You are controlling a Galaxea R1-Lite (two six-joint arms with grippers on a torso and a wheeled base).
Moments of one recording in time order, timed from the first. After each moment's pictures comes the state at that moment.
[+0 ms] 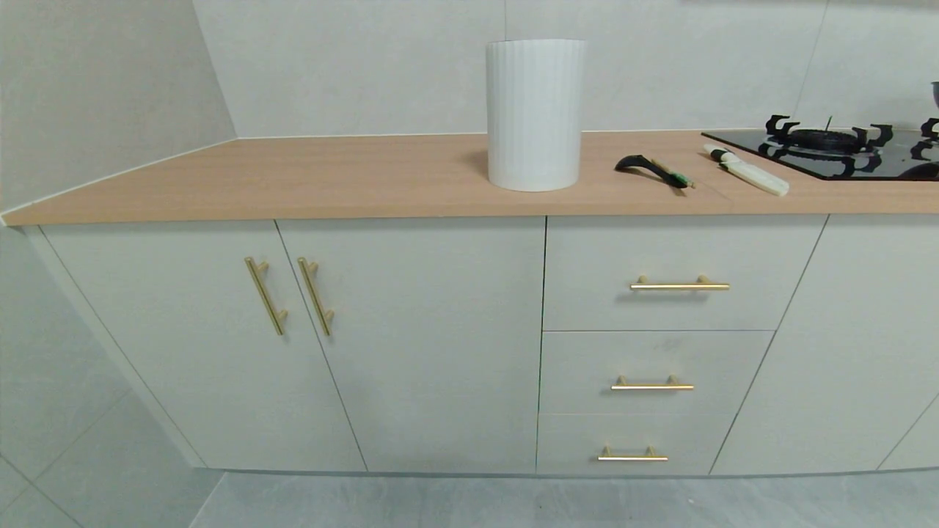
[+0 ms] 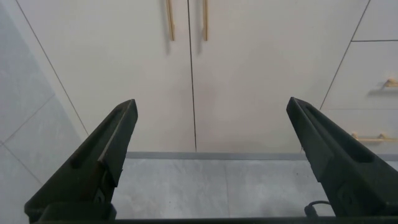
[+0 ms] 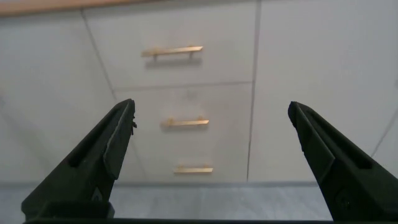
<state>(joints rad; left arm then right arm) 0.00 0.00 0.00 0.00 0.01 0.01 0.04 0.21 -0.26 0.02 0.01 0.07</state>
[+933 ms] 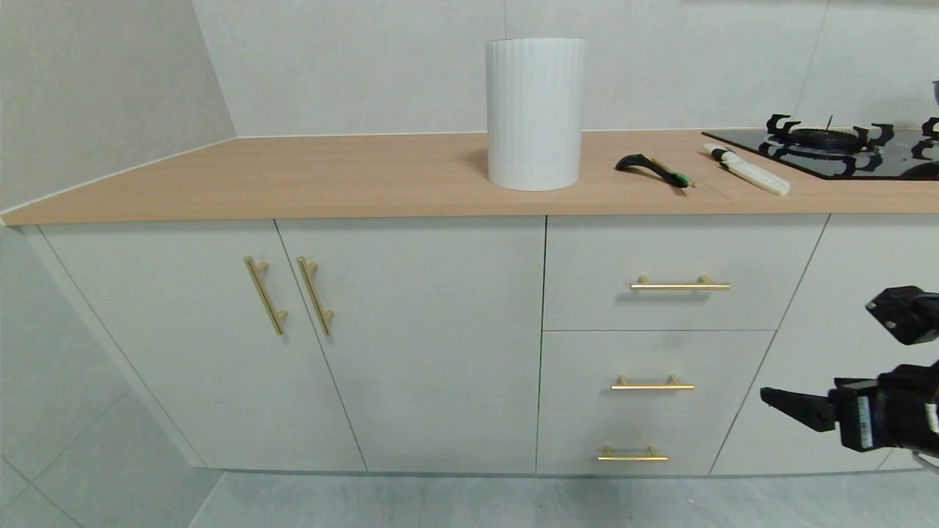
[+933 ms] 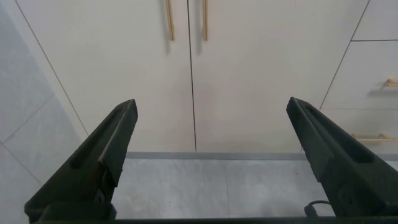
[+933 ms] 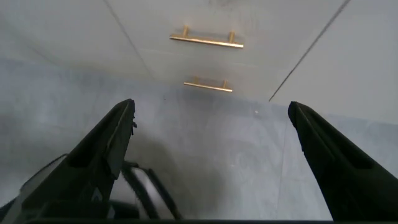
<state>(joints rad) 0.00 0.00 0.00 0.00 0.01 0.01 0.15 1.33 -0.50 -0.28 0.04 0.01</state>
